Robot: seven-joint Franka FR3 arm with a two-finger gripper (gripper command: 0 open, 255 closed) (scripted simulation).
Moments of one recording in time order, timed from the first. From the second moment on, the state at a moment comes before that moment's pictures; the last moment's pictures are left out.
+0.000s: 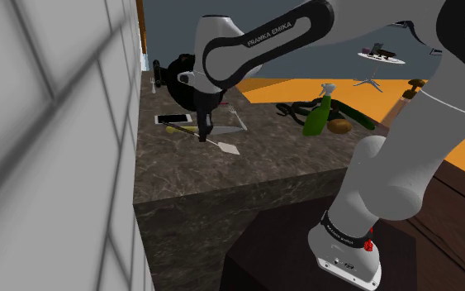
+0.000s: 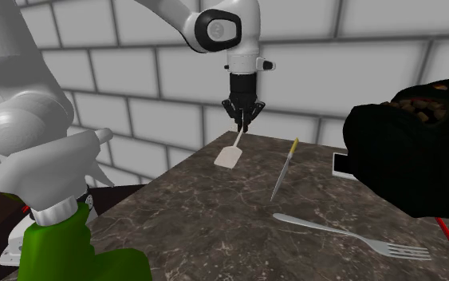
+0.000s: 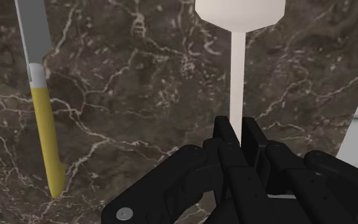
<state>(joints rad) 0.27 -0.16 -0.05 -2.30 0.05 2.19 -0.77</state>
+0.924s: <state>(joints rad) 0.26 -0.22 -0.05 -2.17 0.04 2.00 -0.76</state>
